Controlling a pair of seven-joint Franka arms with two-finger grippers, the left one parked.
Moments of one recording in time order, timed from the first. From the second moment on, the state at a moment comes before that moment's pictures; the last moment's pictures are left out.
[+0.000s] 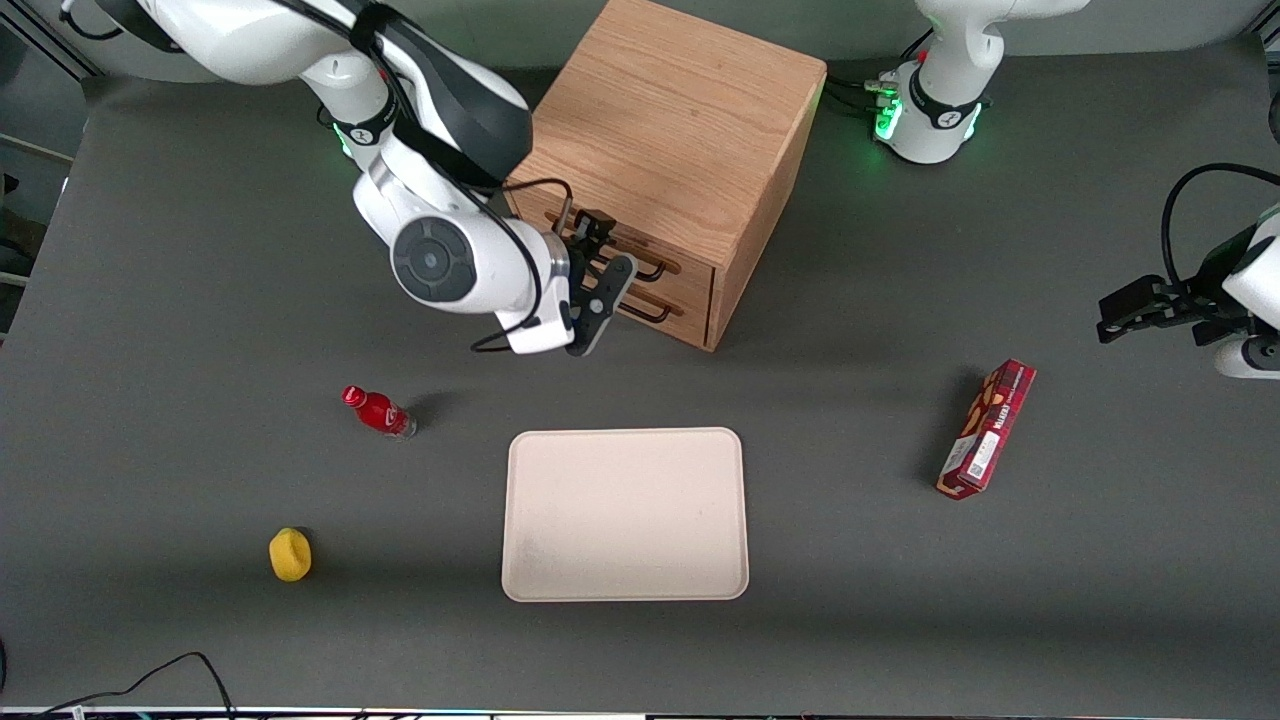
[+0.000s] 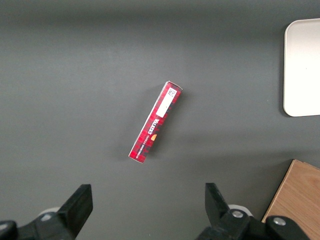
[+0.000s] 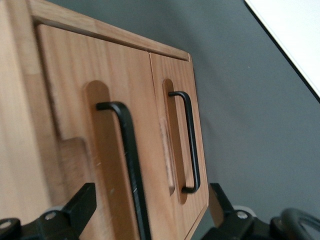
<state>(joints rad) 0.06 0.56 0.70 -1.46 0.15 1.72 -0.26</state>
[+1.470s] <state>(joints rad) 0.04 0.68 0.64 -1.39 0.03 1.82 -0.29</state>
